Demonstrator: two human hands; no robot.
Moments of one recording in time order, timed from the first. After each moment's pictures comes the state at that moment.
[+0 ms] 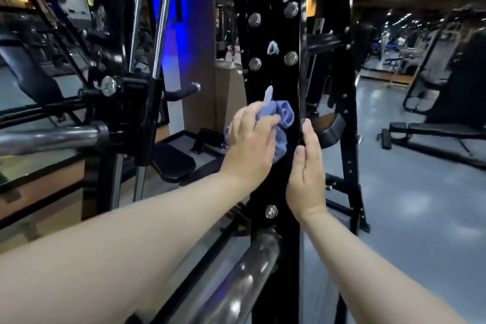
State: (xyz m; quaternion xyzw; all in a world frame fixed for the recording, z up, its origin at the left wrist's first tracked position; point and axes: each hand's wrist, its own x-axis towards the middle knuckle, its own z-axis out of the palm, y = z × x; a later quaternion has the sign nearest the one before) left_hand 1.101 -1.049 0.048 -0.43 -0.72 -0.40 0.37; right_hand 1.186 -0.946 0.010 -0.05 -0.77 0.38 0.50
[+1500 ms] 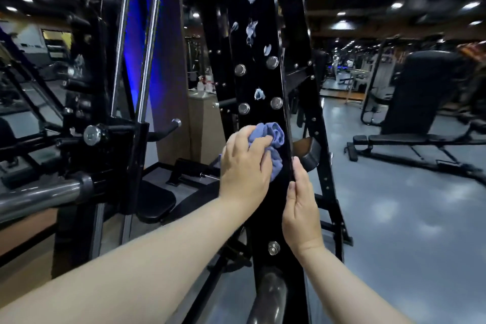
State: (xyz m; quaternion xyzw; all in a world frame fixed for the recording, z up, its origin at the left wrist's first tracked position) left_hand 1.090 -1.050 0.069 -0.42 -0.73 -0.41 0.35; right_hand 1.195 -0.964 0.004 -0.13 -0.79 0.38 0.47
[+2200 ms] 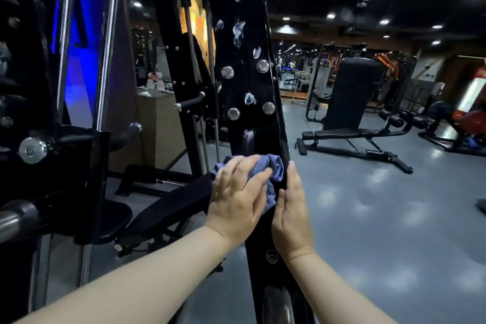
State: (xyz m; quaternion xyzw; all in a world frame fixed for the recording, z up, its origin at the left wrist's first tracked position) left_hand 1.070 -1.063 0.028 -0.54 -0.64 -0.40 0.37; right_hand 1.184 -0.981 0.006 -0.21 -0.79 0.30 0.50
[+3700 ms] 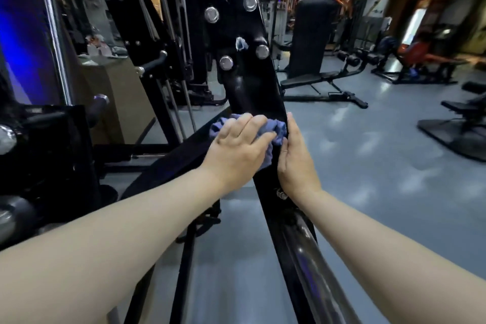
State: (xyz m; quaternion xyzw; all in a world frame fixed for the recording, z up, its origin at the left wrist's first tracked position) left_hand 1.036 -1.073 0.039 -0.69 -0.50 -0.24 0.46; right_hand 1.191 -1.009 0.012 -0.37 -0.77 0.30 0.43
